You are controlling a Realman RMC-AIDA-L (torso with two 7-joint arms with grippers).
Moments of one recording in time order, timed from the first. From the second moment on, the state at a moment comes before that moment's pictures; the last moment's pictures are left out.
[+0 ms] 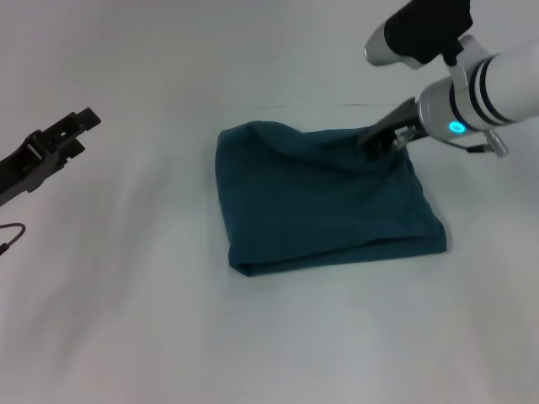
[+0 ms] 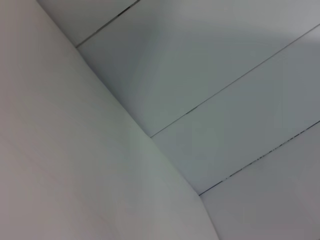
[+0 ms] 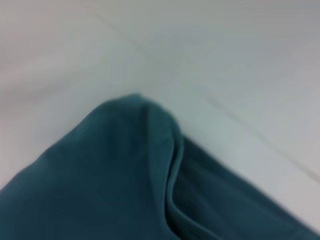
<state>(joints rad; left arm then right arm) -0.50 -2.09 0.32 0.56 1.83 1.27 -2.00 0.91 2.09 -1.23 -0.80 -2.63 -0.90 2.39</state>
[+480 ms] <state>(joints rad) -0.50 -2.09 0.32 0.56 1.82 1.27 -2.01 0.95 2.09 -1.23 -0.80 -2.77 -0.77 2.45</state>
